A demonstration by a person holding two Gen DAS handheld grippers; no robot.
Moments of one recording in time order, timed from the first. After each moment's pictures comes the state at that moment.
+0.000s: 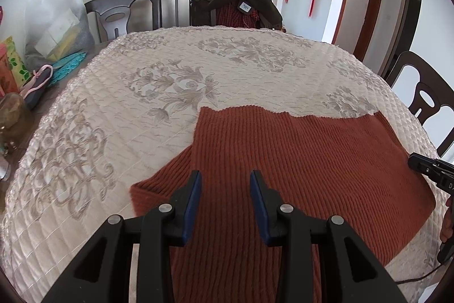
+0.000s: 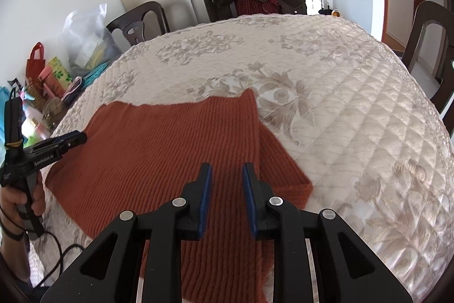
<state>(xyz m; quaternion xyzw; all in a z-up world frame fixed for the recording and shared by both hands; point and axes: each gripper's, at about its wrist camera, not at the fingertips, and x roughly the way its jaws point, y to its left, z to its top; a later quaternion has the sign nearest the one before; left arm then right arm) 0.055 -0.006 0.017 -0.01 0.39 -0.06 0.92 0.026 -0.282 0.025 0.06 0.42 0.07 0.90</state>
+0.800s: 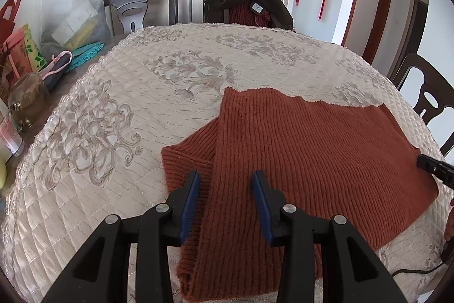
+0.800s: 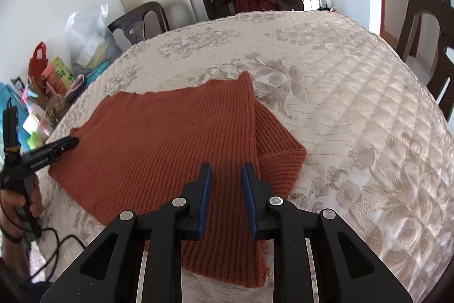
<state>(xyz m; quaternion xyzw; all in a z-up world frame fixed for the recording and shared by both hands) 0.027 0.010 0.009 -0.02 0.39 -0.03 0.92 0.002 -0.288 0.021 0.07 0.41 0.06 0.91</state>
